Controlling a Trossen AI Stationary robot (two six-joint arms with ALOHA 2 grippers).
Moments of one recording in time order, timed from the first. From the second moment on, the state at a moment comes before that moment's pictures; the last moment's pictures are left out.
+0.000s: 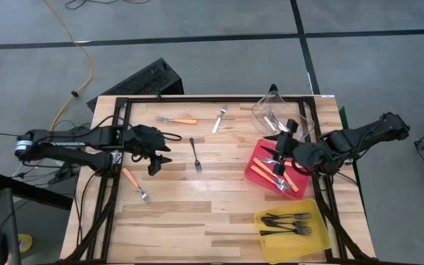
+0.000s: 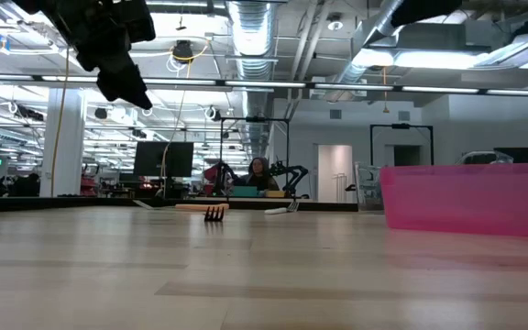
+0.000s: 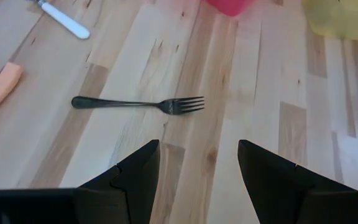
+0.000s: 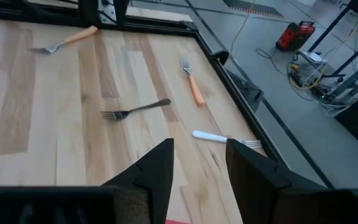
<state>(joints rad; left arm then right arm) 0.11 0.93 0.73 -0.61 0.04 -0.22 0.36 0.96 0.99 -0.63 0.76 0.15</state>
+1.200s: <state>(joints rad) -0.04 0.99 0.73 -0.65 0.17 -0.19 0.37 0.98 0.89 -0.31 0.67 0.08</state>
